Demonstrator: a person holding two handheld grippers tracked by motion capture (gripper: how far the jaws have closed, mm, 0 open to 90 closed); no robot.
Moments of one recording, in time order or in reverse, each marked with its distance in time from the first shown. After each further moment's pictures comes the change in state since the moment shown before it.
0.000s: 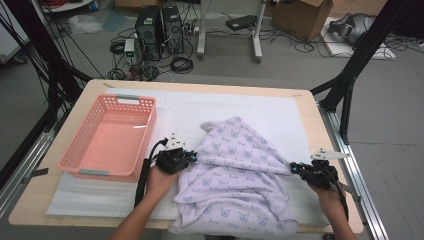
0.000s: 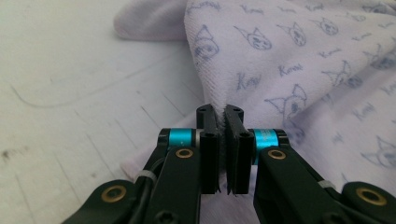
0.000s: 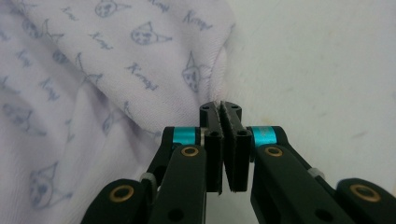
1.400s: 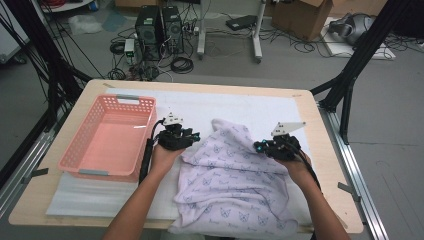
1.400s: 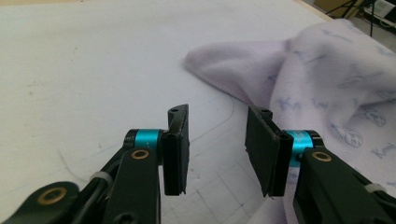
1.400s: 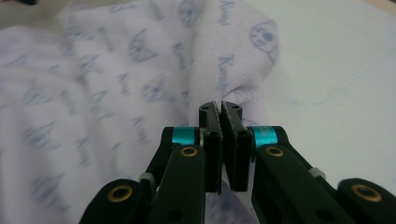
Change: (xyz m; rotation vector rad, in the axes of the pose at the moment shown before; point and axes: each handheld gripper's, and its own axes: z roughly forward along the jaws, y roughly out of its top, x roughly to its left) left arm 0.044 0.041 0.030 -0.081 0.029 -0.117; right arm 0.042 0.094 0.060 -0.018 0.223 -0.269
